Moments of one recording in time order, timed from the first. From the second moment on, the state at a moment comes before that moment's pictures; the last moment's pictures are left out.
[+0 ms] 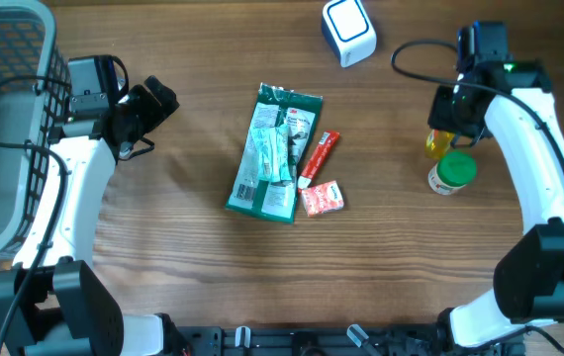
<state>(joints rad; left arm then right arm) 0.11 1.58 1.19 -0.59 0.14 -0.60 0.01 1.74 1.46 -1.03 0.14 0.28</state>
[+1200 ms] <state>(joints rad) 0.11 1.58 1.19 -0.59 0.14 -0.60 -0.17 1.74 1.38 -0.99 0.00 0.15</state>
